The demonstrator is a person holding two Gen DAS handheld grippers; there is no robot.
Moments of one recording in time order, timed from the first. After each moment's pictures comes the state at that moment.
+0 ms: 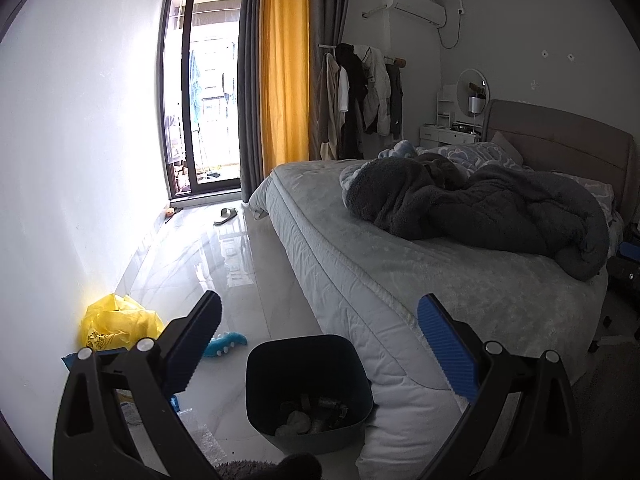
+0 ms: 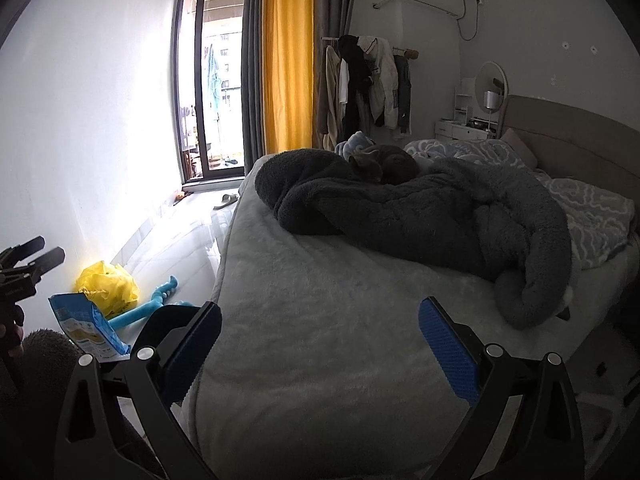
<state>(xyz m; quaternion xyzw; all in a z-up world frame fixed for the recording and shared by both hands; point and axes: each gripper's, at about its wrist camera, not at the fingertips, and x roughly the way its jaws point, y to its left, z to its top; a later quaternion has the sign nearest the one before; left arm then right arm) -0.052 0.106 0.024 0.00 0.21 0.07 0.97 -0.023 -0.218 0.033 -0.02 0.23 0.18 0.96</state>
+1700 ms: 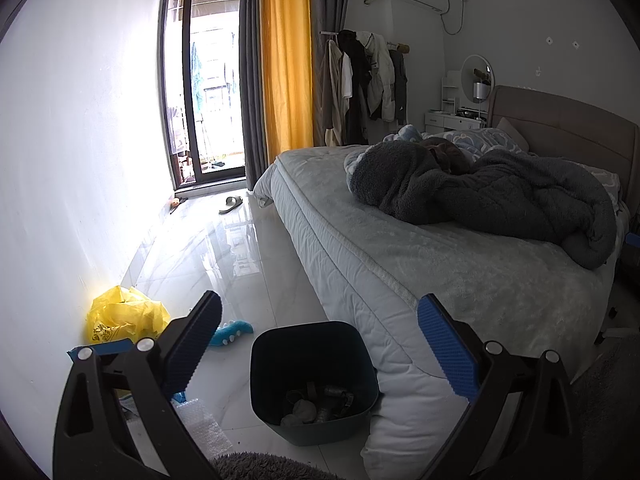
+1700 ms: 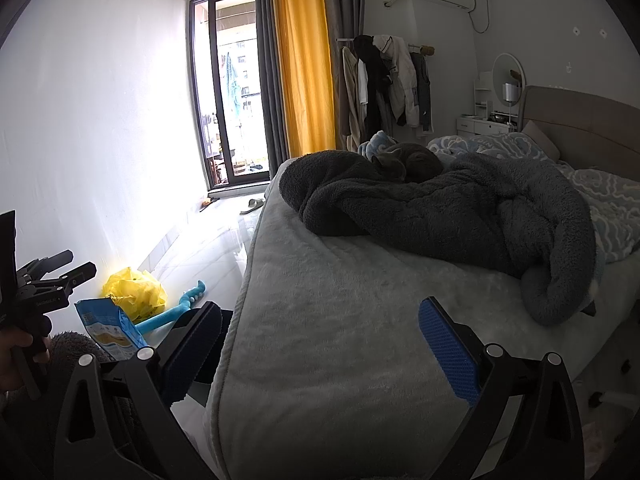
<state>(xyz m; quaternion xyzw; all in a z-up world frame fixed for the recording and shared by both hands) -0.047 0.097 0.019 0.01 0.23 0.08 0.97 -0.024 -0.226 0.034 0.01 0.23 0.23 0.95</state>
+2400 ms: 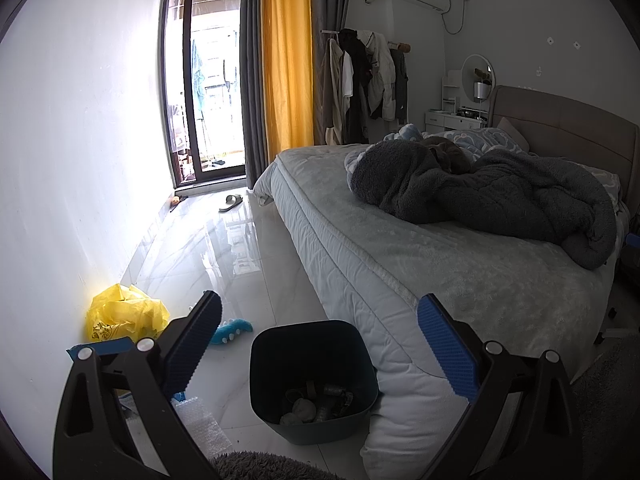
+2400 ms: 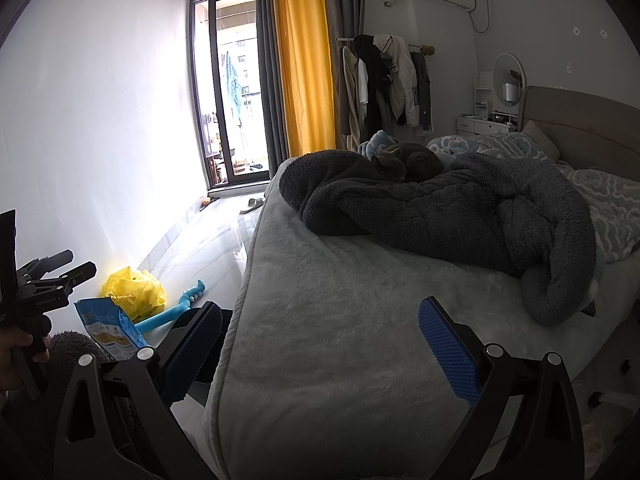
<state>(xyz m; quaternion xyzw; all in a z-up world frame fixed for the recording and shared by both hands) -0.048 0.097 0.020 0.01 0.23 0.08 0.97 -0.023 -0.226 0.035 0.01 0.23 0.23 0.95</state>
